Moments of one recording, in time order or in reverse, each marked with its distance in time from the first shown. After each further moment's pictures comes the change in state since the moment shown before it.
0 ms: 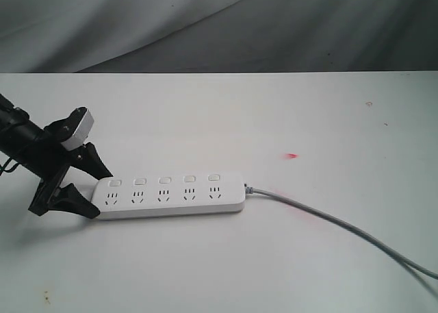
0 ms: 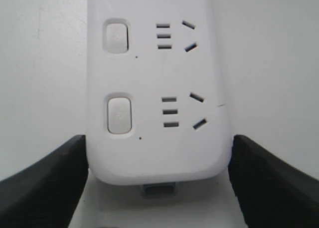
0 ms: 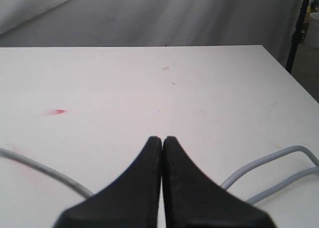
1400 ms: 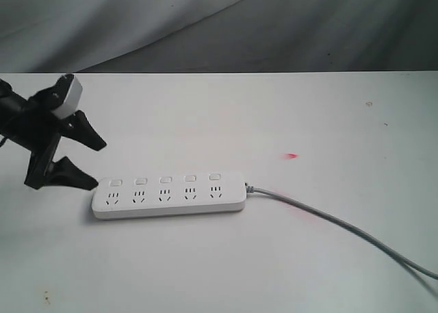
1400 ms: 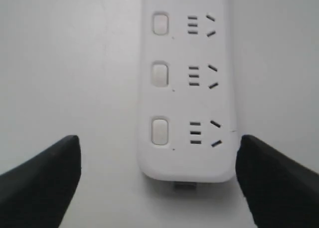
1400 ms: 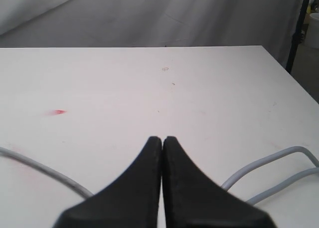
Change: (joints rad) left arm 0.000 -0.167 0.000 -0.029 -0.013 -0.113; right arm 0.000 0.000 0.000 0.000 -0.001 0.000
